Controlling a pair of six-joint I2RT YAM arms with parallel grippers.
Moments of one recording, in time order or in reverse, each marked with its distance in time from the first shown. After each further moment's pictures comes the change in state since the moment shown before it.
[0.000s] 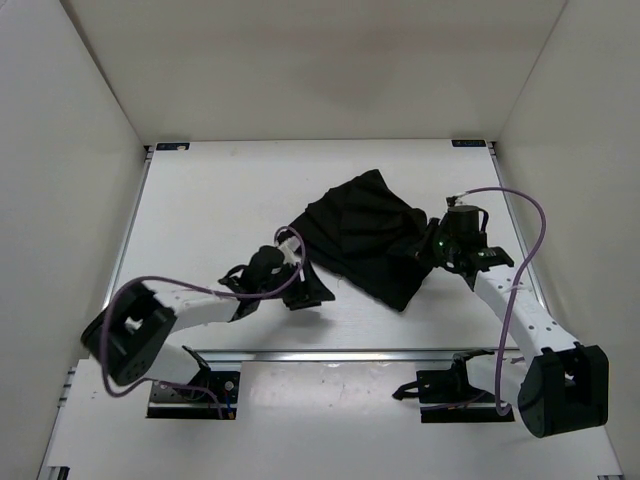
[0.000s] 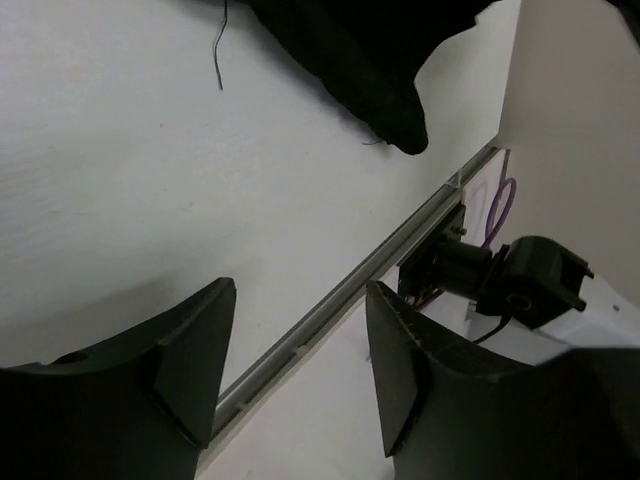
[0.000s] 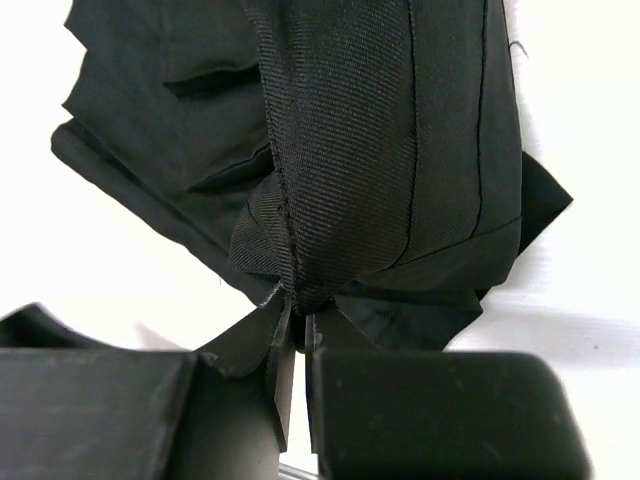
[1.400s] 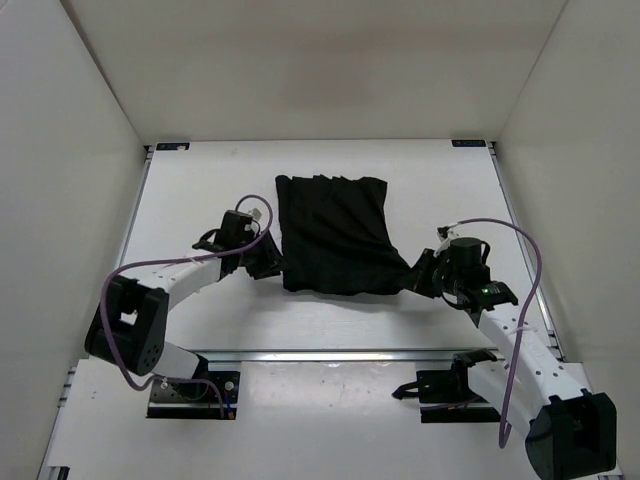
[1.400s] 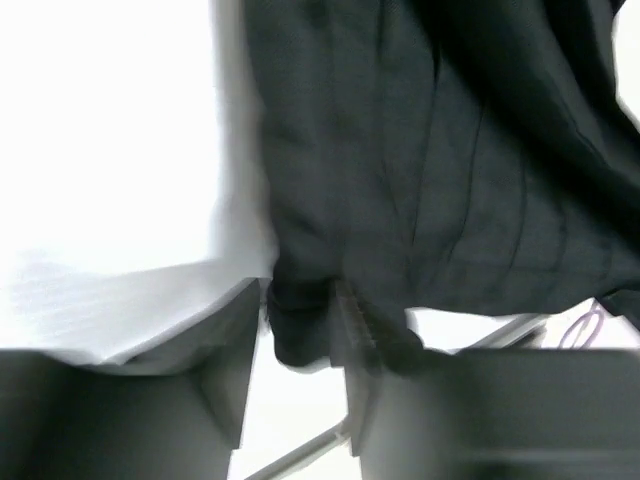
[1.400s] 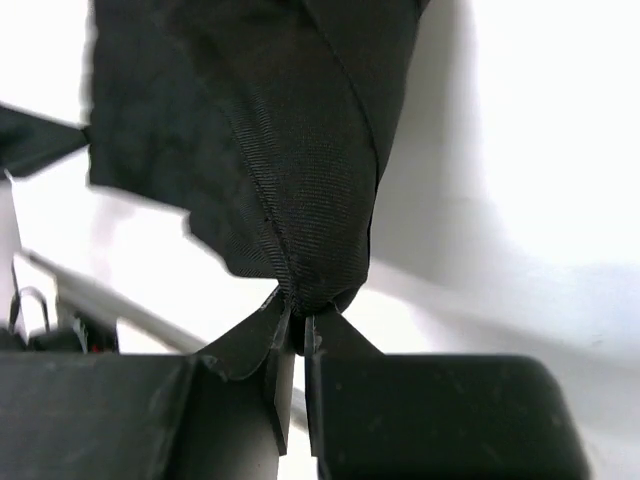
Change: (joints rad) left arm 0.313 0.123 0.234 -0.396 -0.058 0.201; right arm 0.013 -0.258 -0.243 0.020 -0.195 -0.005
